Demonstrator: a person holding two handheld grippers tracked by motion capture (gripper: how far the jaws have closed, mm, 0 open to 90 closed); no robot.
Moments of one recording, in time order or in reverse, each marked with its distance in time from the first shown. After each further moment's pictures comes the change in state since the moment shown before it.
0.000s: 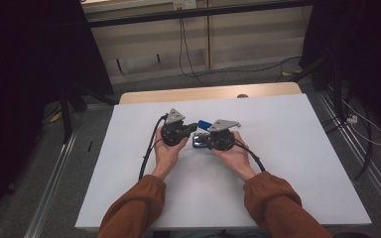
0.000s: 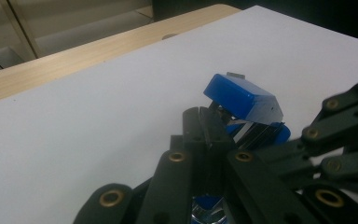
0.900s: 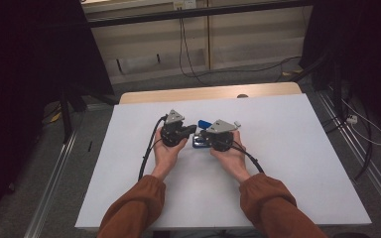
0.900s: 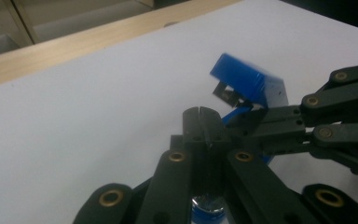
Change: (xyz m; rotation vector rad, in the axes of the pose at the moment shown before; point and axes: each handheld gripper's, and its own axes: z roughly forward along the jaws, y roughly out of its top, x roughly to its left) left arm 0.003 -0.006 0.002 0.048 -0.003 -0.027; right arm 0.007 -0.003 0.006 -0.065 -0.154 -0.043
